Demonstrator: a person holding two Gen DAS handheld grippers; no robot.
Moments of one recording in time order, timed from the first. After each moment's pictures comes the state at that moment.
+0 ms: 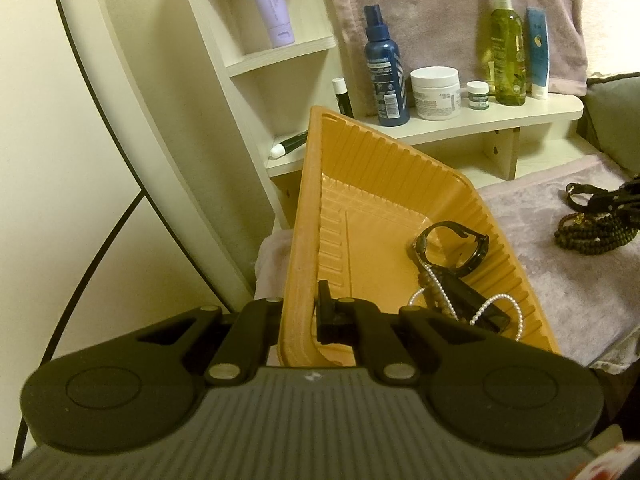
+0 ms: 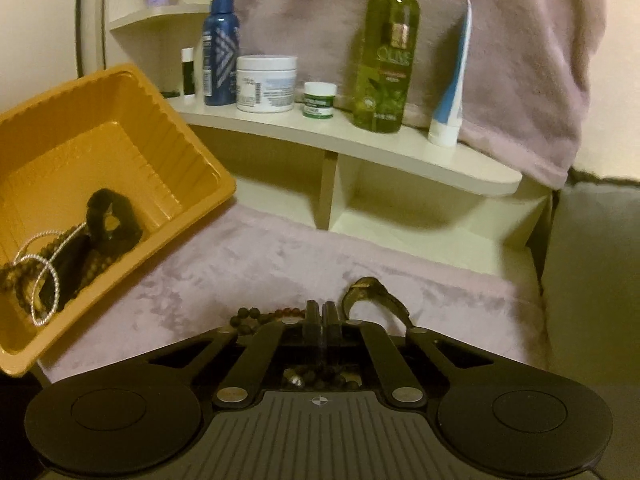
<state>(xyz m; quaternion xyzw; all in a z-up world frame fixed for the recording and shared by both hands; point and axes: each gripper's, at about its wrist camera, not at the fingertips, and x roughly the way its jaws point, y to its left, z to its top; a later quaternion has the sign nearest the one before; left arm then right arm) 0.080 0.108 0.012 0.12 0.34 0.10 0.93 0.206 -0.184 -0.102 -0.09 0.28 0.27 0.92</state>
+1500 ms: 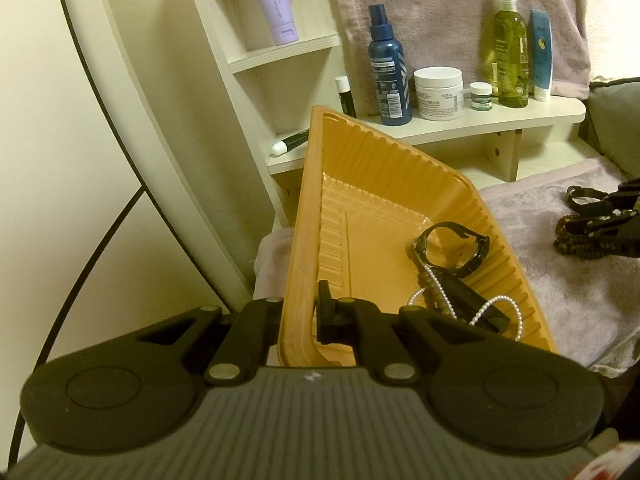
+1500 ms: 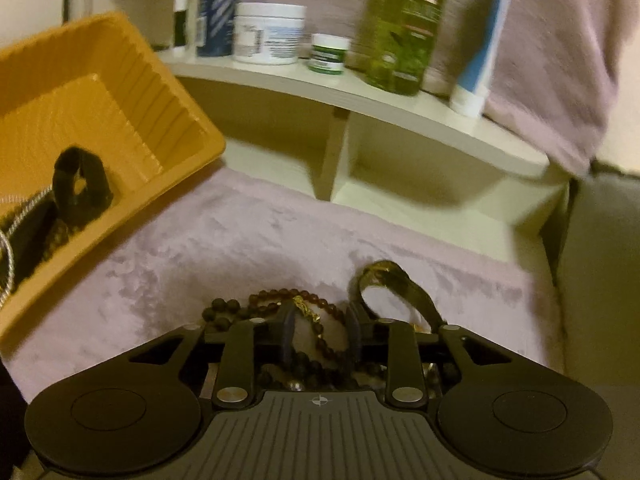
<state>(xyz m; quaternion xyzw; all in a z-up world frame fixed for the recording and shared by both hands) 0.081 0.109 0.011 0.11 0.34 0.11 0.93 0.219 -0.152 -0.127 -0.16 0.29 0.25 0.91</state>
